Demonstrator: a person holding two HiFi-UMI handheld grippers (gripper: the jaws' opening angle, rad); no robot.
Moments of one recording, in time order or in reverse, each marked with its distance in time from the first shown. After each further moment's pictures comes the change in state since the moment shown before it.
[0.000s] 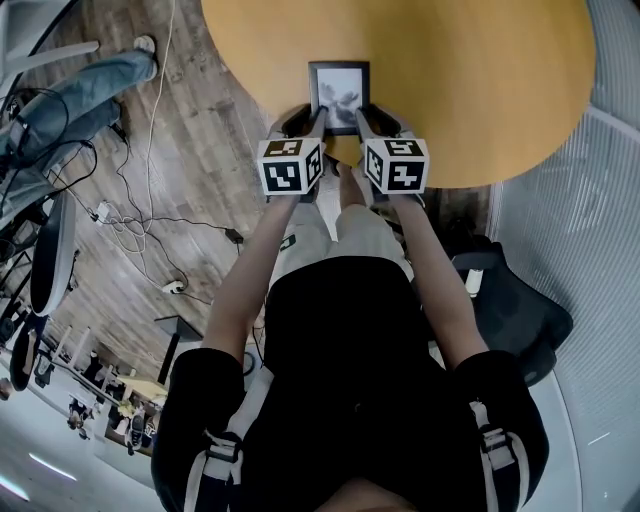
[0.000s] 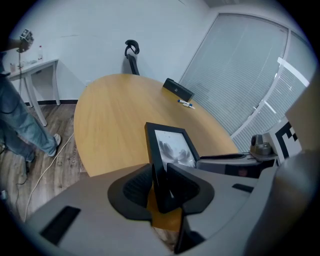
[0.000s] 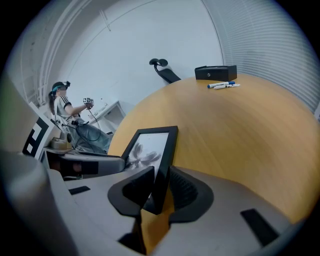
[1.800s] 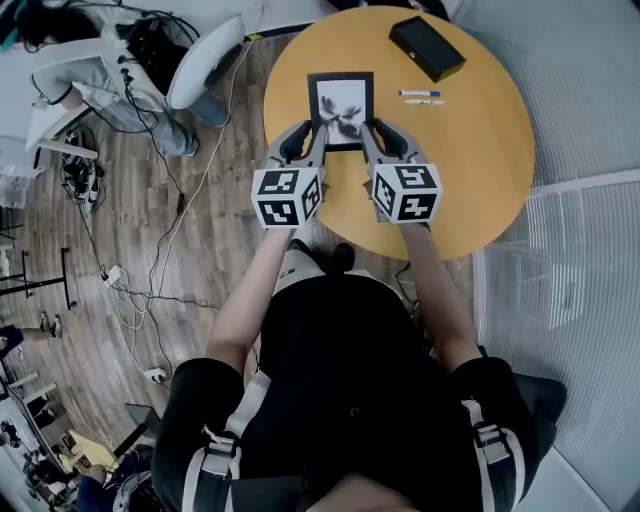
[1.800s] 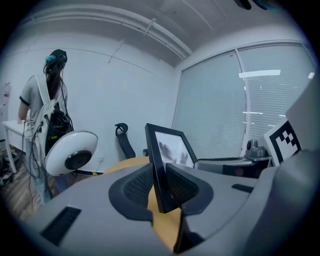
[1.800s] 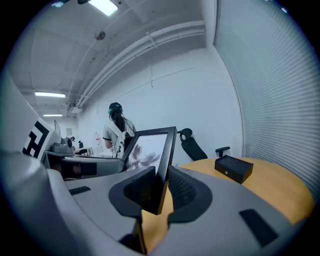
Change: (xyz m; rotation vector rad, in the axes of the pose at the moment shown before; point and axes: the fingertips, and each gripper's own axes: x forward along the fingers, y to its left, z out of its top) left arm -0.281 -0.096 0.206 0.223 -0.676 0.028; right arm -0.242 0.149 0.224 -0.325 -0.602 0.111
